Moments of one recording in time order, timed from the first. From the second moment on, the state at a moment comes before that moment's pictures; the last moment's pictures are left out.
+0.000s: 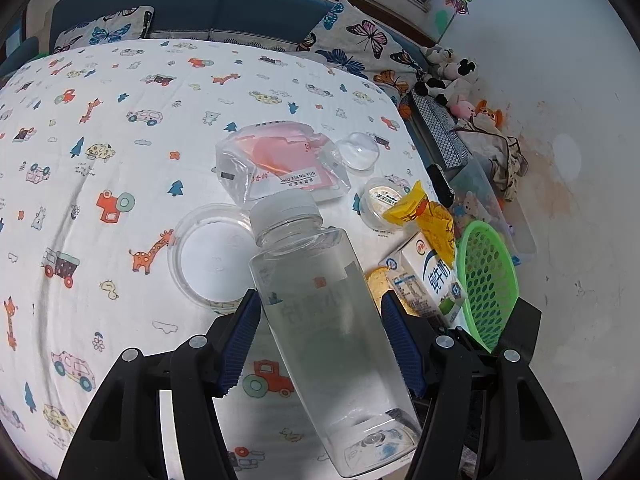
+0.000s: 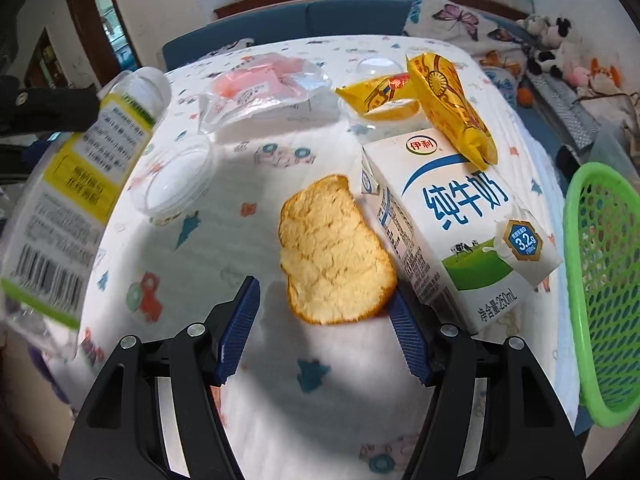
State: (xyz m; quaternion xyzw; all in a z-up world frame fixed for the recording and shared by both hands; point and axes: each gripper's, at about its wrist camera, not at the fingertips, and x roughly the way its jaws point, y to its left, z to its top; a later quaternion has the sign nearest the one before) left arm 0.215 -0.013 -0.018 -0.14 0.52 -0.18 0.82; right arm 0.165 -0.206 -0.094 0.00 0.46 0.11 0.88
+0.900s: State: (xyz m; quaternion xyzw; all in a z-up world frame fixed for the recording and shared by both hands) left arm 0.208 -0.033 -0.007 -0.13 0.51 -0.21 0.82; right arm 0.134 -0.226 -0.059 0.04 0.42 0.15 0.90
